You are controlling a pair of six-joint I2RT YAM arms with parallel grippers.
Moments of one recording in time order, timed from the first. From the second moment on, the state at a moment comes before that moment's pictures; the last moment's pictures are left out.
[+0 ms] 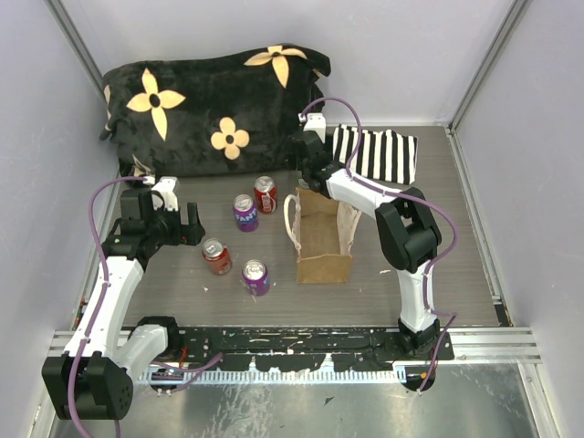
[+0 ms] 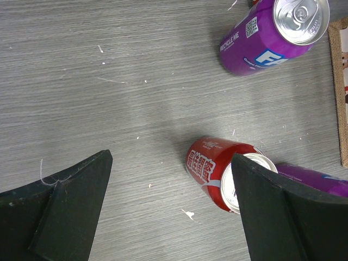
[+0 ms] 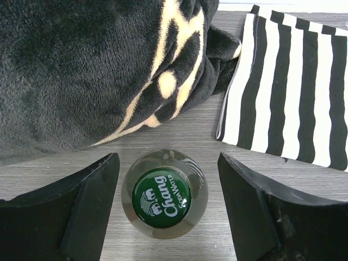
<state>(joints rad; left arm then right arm) -0.01 0.95 0.76 -0.56 0.24 -0.01 0.58 2.04 1.55 0.00 0.52 0.26</state>
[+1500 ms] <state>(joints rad) -0.01 0.94 0.76 -0.56 0.25 -0.02 0.57 2.02 1.57 0.01 0.52 0.24</state>
